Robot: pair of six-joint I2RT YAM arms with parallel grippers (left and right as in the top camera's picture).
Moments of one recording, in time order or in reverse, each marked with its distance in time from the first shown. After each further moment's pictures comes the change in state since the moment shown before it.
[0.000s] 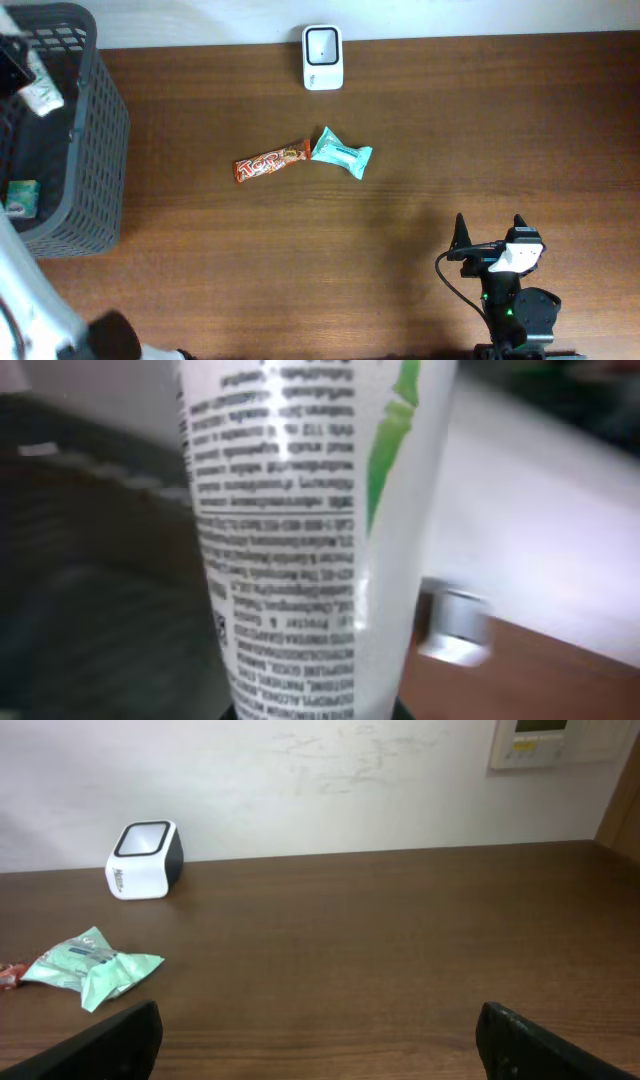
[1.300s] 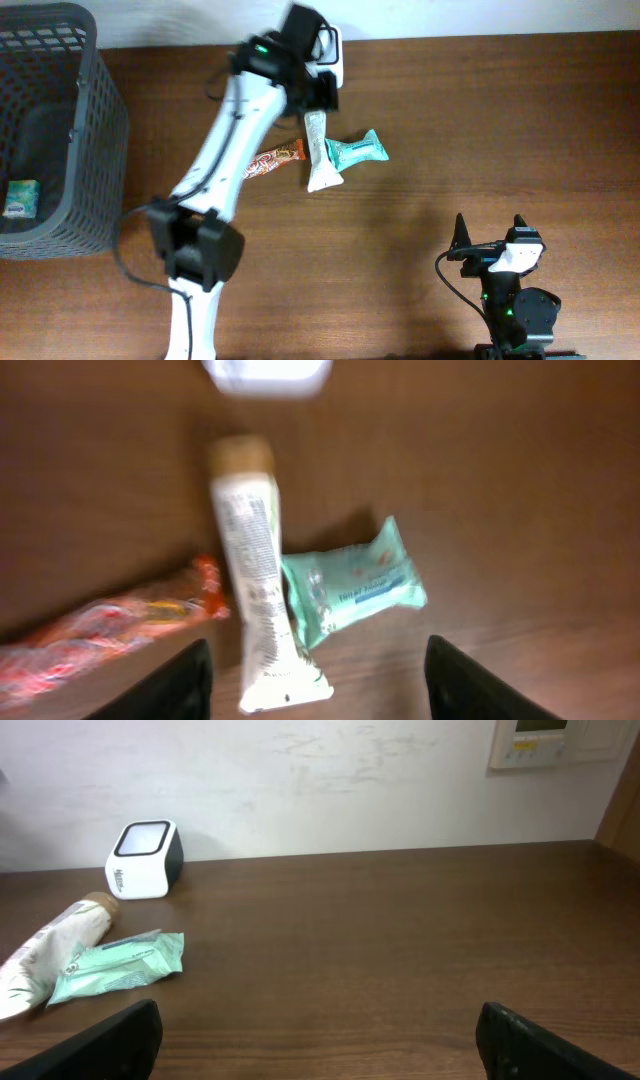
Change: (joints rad) left arm -0.872 0.561 0.249 -0.238 -0.334 -0.257; right arm 0.000 0.000 0.000 0.000 0.000 0.000
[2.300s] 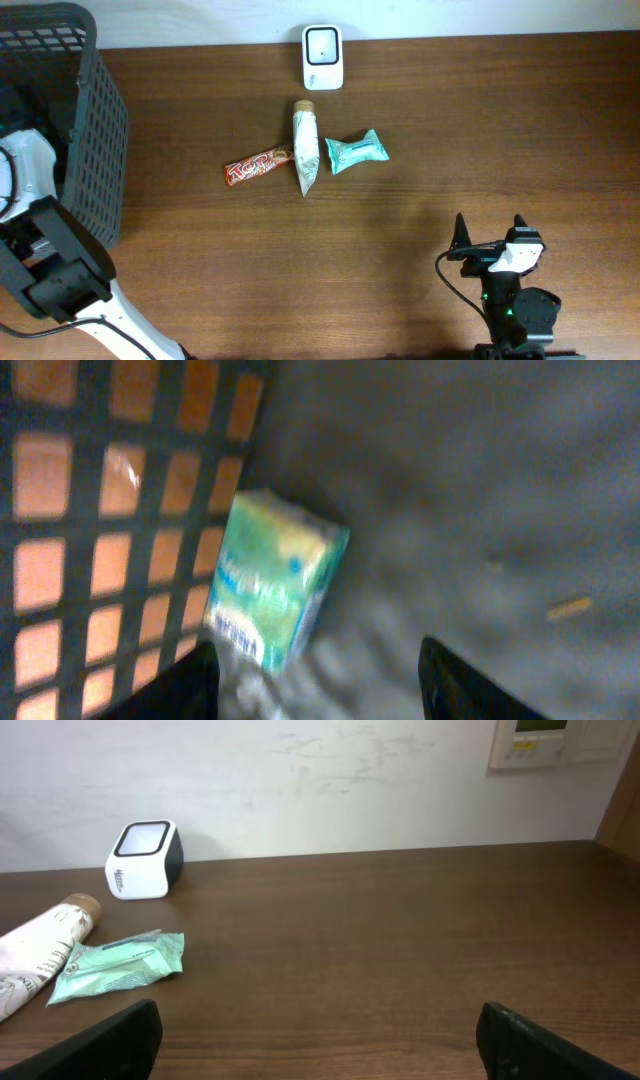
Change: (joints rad) left arm 0.903 -0.096 -0.681 0.467 -0.637 0.666; right arm 0.000 0.000 0.000 0.000 0.000 0.000
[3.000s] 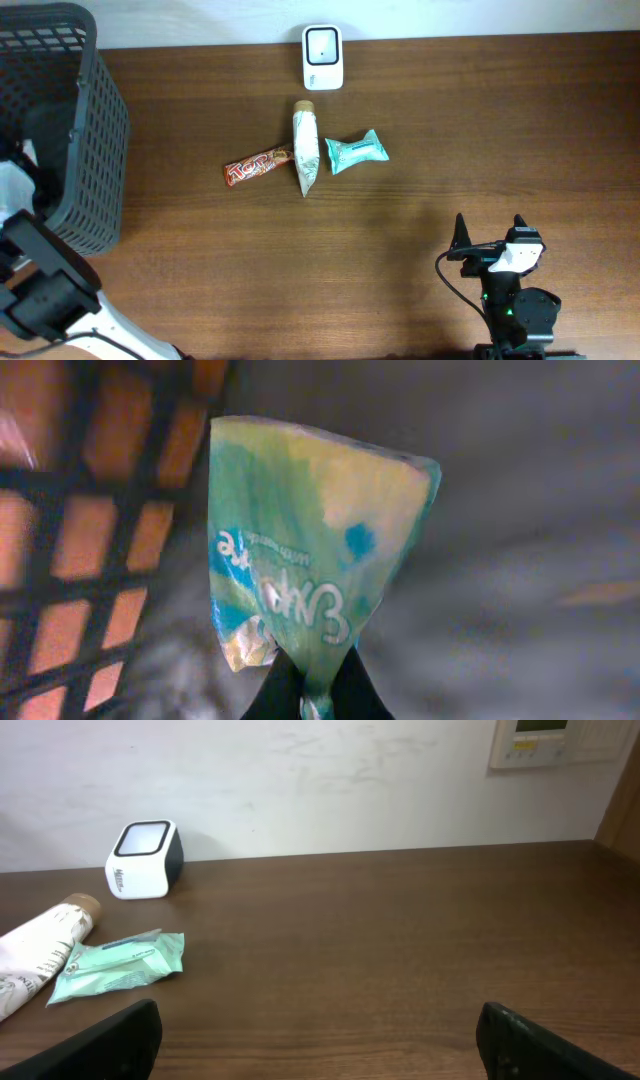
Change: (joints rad) left arm 0.126 -0.064 -0.164 0.159 0.279 0.021; right arm 0.000 0.000 0.000 0.000 0.000 0.000
